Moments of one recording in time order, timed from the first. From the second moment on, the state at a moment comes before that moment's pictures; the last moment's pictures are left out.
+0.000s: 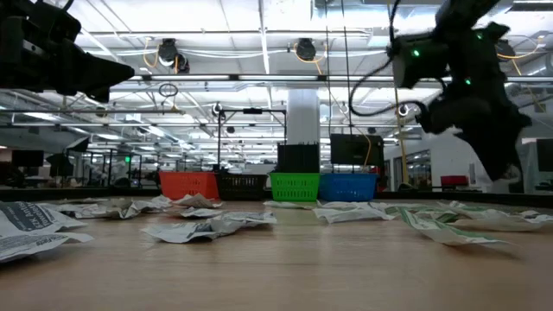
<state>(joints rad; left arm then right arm) 0.00 0.01 0.02 0.03 -0.03 0.10 -0.15 1.32 0.76 -1.10 -0.06 0.85</state>
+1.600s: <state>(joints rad) 0.00 0.01 0.02 0.03 -0.03 0.10 -0.77 2.10 1.92 -1.40 -0.05 0.15</state>
